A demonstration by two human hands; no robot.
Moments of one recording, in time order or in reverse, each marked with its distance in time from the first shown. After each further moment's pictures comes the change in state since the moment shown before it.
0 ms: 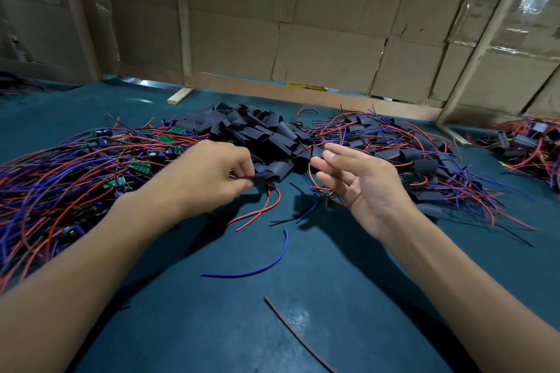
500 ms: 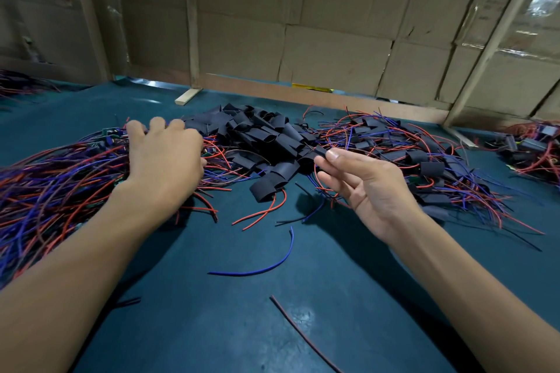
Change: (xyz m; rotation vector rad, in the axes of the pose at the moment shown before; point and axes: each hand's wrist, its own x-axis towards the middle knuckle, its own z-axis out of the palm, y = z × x) left_hand -0.005 -0.023 -0.014 0.702 0.065 -0.490; right_hand 0.006 0.005 -0.007 0.018 -0.053 -0.010
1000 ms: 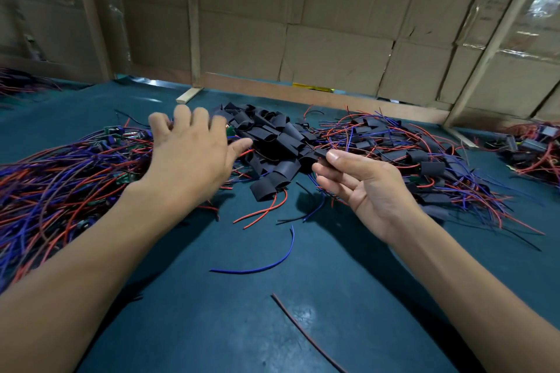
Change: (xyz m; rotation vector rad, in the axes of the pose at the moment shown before) left_hand -0.005 0.021 -0.009 -0.087 0.228 0.131; right_hand -0.002 0.000 0.001 -0.046 0.010 0.044
